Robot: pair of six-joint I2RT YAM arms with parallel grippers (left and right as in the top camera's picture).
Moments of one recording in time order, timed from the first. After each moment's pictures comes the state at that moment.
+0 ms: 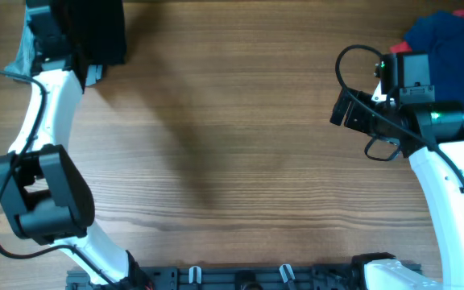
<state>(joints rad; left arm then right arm) 0.18 1.91 1.49 0.06 -0.26 -0.08 0.10 1.33 1.33 -1.11 0.04 0.41</state>
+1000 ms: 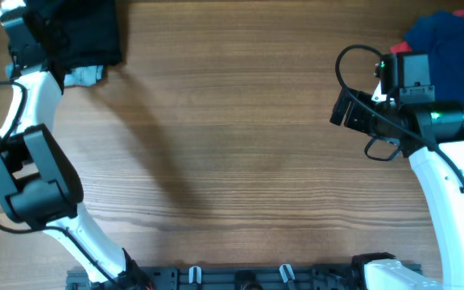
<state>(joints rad) 0.31 2.06 1.52 -0.02 -0.14 -0.26 0.10 1.33 1.33 -1.11 0.04 0.41</state>
